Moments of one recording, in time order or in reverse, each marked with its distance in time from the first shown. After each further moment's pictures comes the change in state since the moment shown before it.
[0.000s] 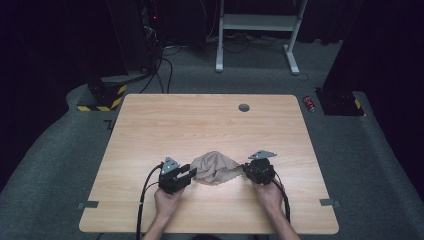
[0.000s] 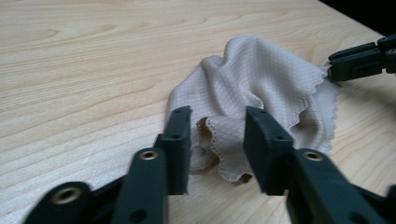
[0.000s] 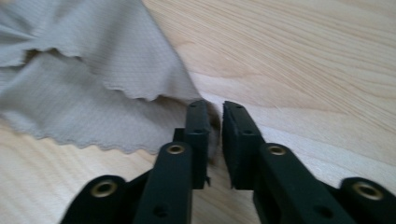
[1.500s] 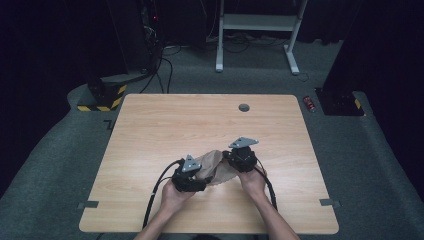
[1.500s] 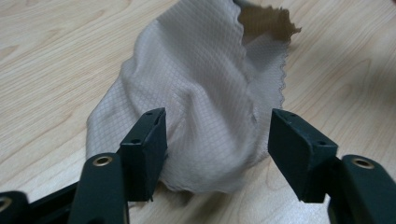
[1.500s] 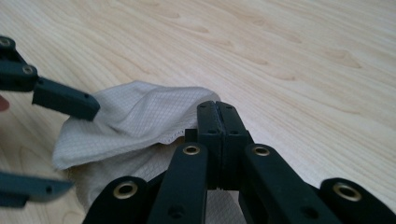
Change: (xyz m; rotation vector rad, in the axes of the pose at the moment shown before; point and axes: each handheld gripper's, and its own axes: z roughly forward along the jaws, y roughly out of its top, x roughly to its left) left arm -0.037 0.028 0.021 0.194 -0.090 0.259; right arm 0.036 0.063 0.006 -0.104 0.085 -0.117
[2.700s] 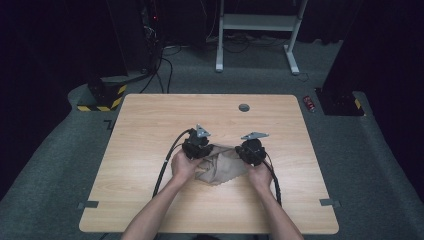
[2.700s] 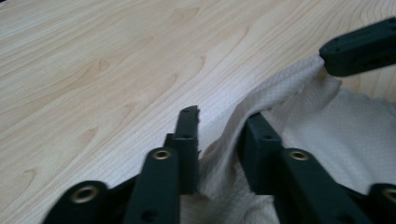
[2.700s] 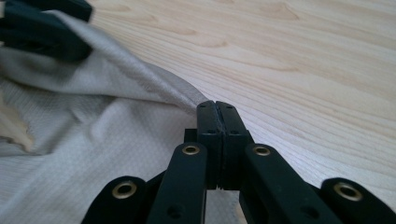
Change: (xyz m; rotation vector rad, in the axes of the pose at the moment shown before) left arm 0.047 0.071 0.043 0.060 0.139 -0.015; right arm -0.048 -0.017 0.018 0.073 -0.091 0.176
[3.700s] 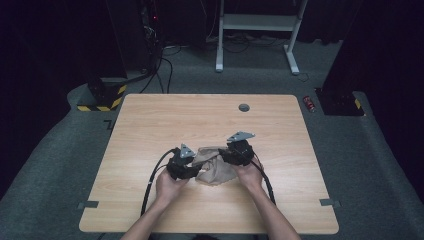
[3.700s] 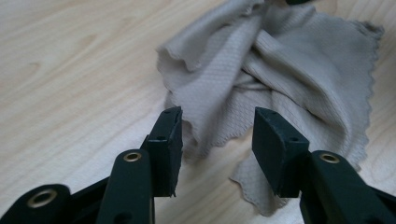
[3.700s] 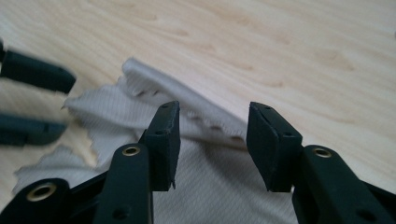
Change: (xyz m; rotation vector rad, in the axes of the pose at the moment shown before) left arm -0.008 -0.063 -0.040 0.028 -0.027 -0.034; right arm 0.040 0.019 0.001 -0.063 0.056 -0.144
